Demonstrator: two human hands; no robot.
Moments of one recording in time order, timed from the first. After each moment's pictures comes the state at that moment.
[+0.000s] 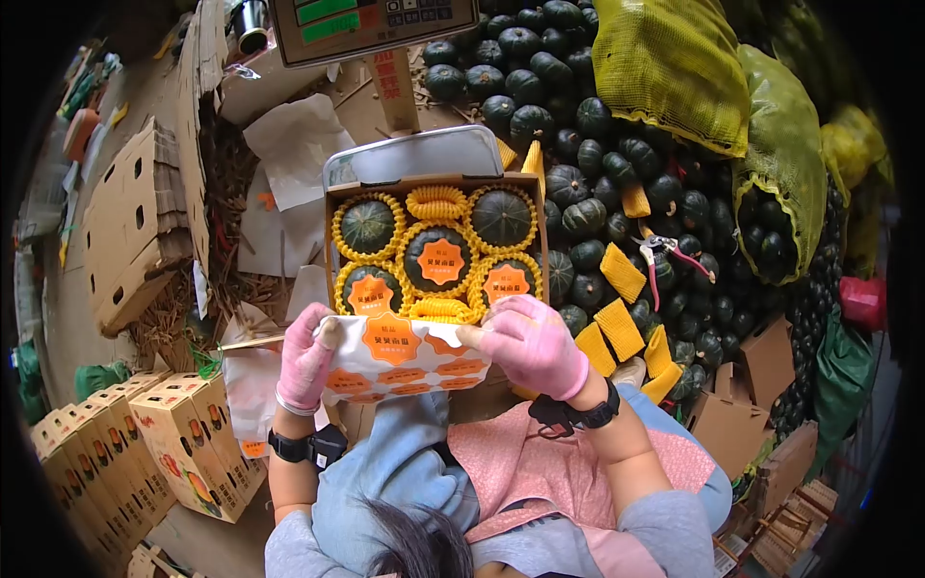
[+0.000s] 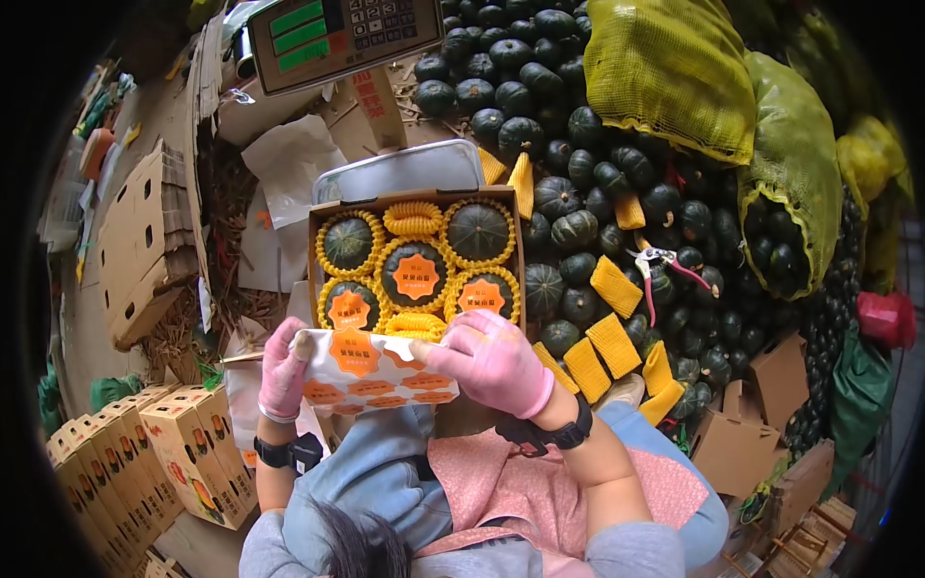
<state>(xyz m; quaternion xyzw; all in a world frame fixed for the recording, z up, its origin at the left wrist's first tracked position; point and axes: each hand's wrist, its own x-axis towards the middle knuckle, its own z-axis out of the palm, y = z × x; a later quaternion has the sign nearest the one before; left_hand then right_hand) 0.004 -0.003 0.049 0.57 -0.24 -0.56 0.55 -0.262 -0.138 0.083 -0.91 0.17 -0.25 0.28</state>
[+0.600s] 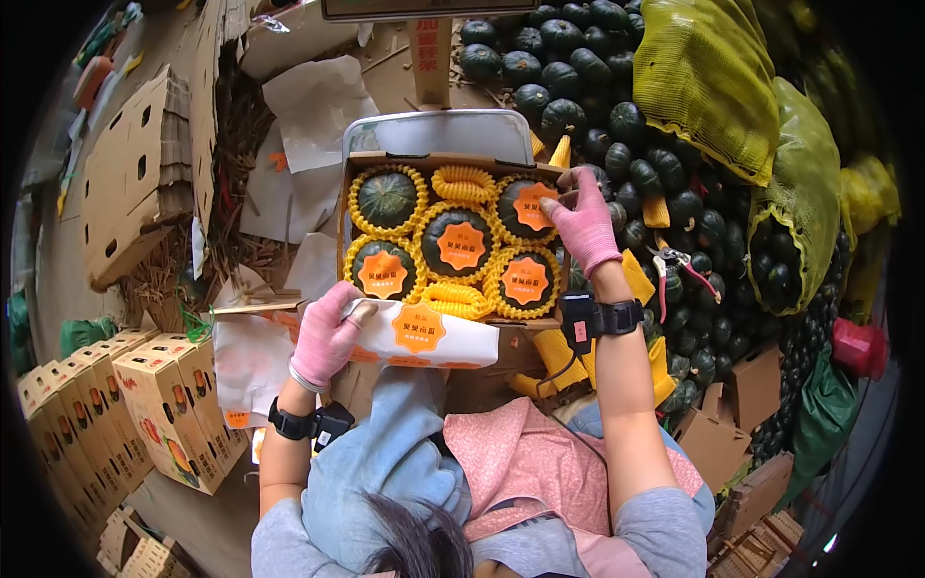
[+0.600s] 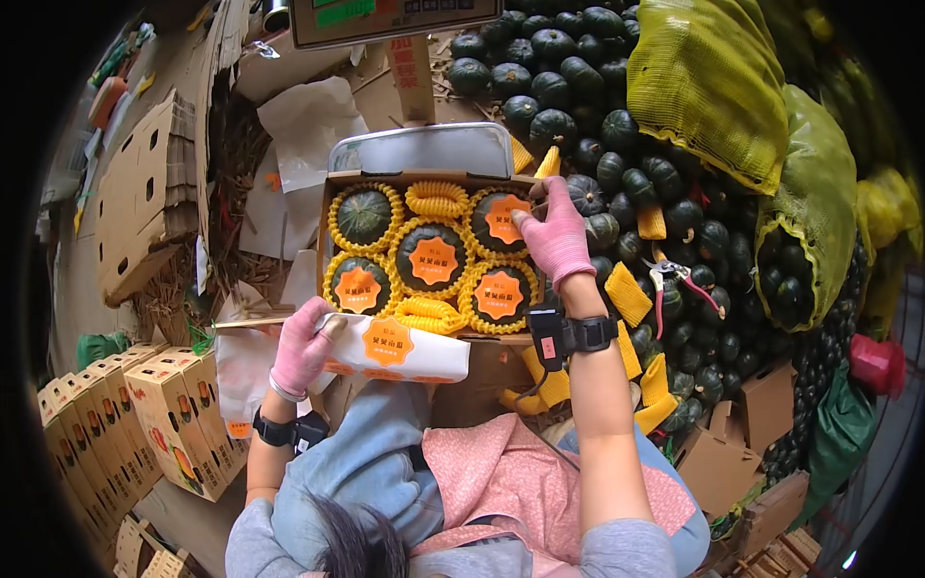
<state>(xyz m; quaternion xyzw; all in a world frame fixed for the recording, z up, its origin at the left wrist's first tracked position) -0.004 -0.004 0.029 0.72 -0.44 -0.40 0.36 -0.254 -0.253 0.017 -0.69 0.58 -0.17 0.40</state>
